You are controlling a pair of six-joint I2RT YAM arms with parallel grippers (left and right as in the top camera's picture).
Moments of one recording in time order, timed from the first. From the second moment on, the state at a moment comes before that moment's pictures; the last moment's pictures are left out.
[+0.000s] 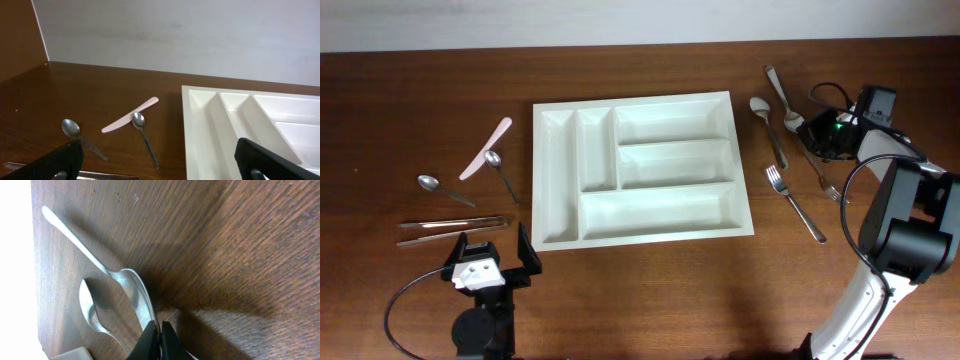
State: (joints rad) left arm -0.02 0.01 0.02 -0.07 -0.16 -0.07; right arm -0.34 2.19 1.43 -0.25 -0.49 0.77
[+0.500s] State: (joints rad) left arm -0.02 0.01 0.02 -0.07 -0.16 -0.07; right arm -0.34 2.19 1.43 -0.21 -0.52 0.76
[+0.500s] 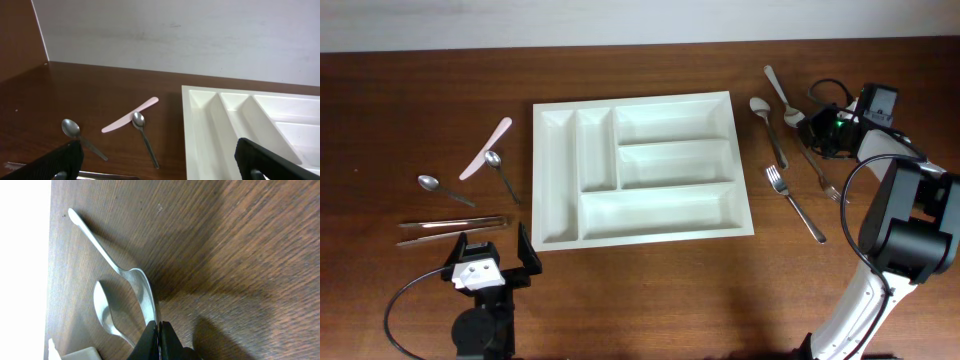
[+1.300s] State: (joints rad) left arm -0.02 0.01 0.02 -0.07 -0.16 -0.07; right arm -0.34 2.18 1.59 -0.38 -0.61 0.67
